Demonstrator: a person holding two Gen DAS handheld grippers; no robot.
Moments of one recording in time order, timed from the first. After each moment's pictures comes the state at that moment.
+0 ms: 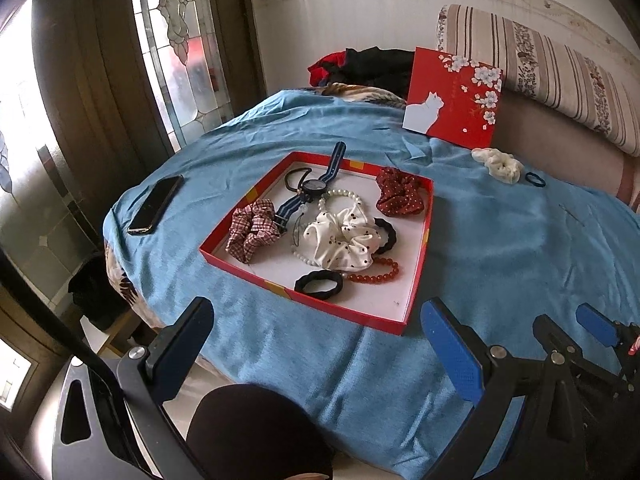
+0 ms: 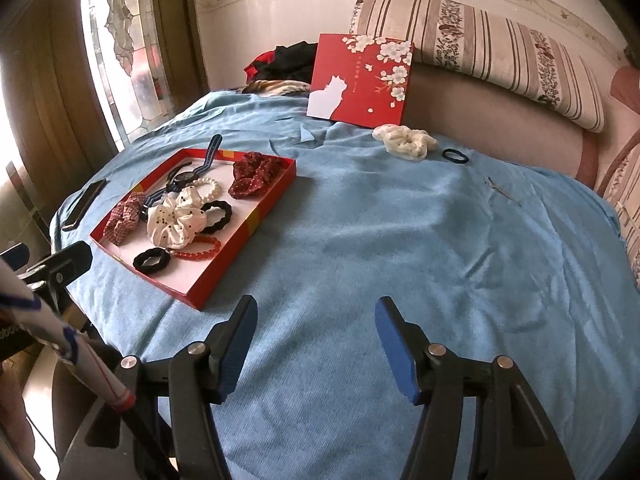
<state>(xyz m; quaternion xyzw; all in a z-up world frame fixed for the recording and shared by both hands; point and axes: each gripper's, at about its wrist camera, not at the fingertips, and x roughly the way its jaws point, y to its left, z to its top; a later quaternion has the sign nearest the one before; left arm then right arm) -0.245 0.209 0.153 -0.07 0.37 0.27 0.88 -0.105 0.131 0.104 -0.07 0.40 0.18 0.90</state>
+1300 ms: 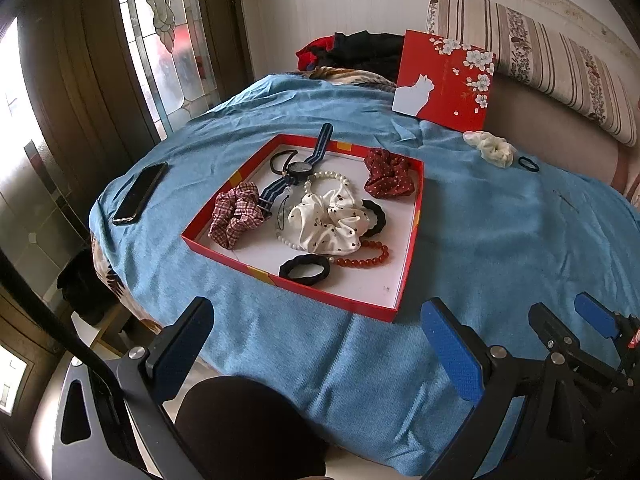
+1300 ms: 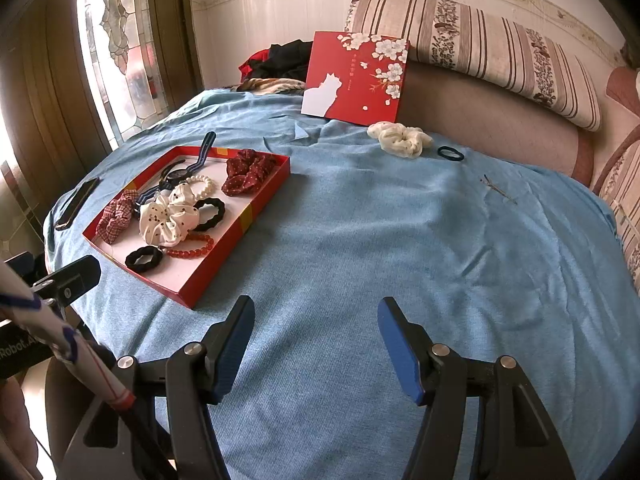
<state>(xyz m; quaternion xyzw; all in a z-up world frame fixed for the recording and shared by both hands) -0.236 0.212 0.140 -0.08 0.40 0.25 0.88 -0.102 0.129 0.101 -0.07 0.40 0.17 0.90</state>
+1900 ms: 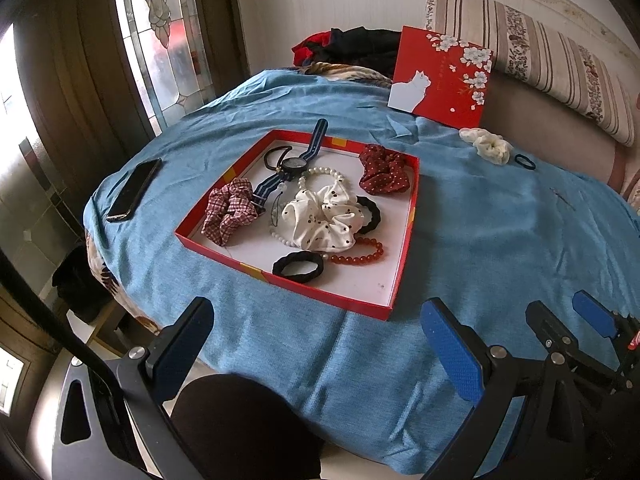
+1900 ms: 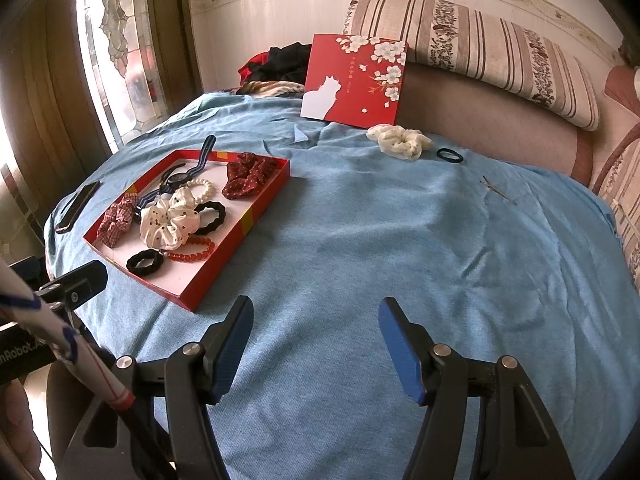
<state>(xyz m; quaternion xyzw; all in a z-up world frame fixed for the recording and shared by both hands) -0.234 0.215 0.136 -0.08 0.40 0.23 0.88 -0.103 0.134 0.102 -0.07 0.39 0.16 0.90</state>
